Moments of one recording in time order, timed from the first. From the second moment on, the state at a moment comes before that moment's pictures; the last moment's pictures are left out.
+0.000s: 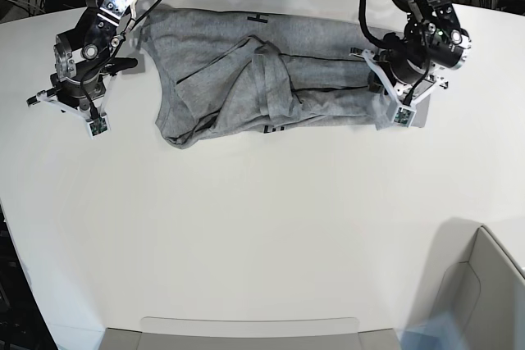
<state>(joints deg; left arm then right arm) 11.8 2.4 -24.3 116.4 -15.5 -35.4 78.6 -6.4 -6.8 26.0 117.7 -39.5 44.6 -54.7</state>
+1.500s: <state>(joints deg) 13.2 7.1 -15.9 116.3 -15.6 -35.2 76.8 -6.4 -6.7 26.0 114.3 -39.6 44.7 -54.7</state>
